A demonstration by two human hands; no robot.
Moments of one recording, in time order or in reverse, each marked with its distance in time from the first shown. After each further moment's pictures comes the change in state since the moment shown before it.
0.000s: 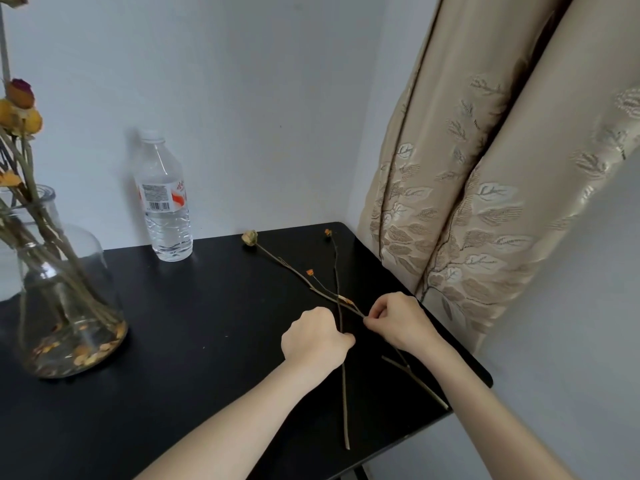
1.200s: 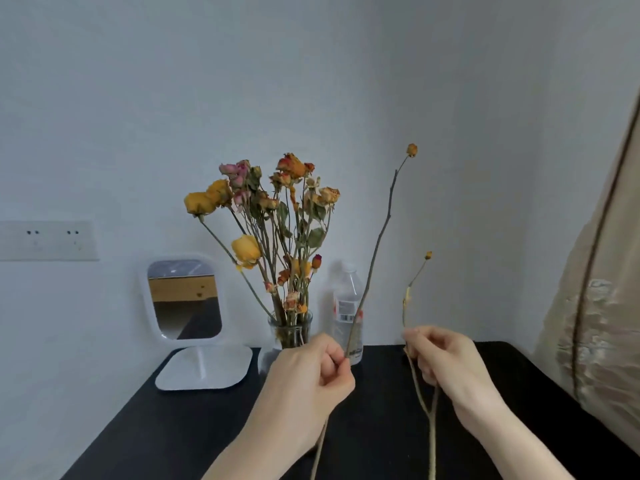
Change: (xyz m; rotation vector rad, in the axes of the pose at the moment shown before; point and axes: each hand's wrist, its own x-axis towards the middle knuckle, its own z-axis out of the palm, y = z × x) left_hand -0.123 -0.104 -0.221 -0.102 0.622 0.325; right_hand -0.046 -0.210 -0.007 1.018 -0.052 -0.380
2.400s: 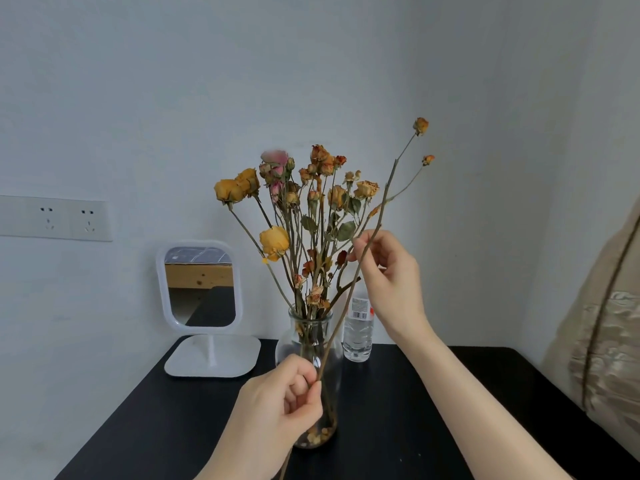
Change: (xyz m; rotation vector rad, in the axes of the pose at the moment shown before) left_hand -0.038 -0.049 -0.024 -0.038 0.096 0.047; right_hand 0.030 -0.072 0.096 -0.019 0.008 -0.691
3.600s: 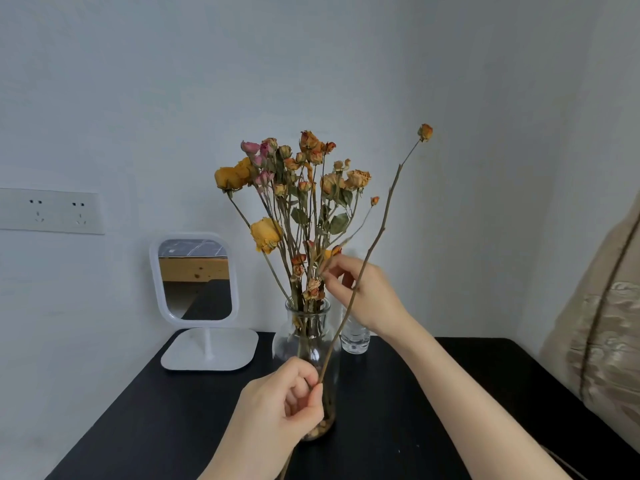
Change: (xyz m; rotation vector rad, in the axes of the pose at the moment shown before) left_hand -0.005 -0.008 0.007 -0.034 -0.030 -0.035; right_hand -0.003 0.029 0.009 -0.312 -0.417 -0.002
